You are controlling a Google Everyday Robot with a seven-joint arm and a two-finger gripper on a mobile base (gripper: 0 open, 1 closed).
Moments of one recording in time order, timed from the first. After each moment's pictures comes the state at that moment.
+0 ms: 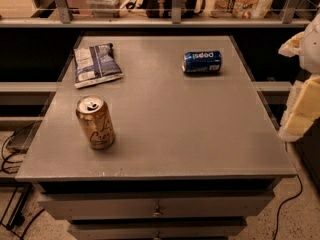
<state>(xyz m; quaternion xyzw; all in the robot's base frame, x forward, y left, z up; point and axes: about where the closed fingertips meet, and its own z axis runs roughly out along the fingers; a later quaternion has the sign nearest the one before) 0.438 -0.217 0.976 -0.60 0.78 -0.03 0.16</state>
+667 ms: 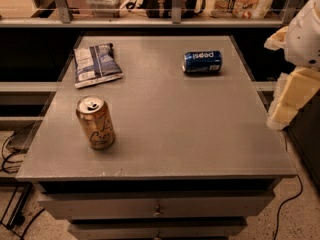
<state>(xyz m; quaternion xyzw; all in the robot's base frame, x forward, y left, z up) 0.464 -0.206 0.974 -0.62 0.76 -0.03 0.17</state>
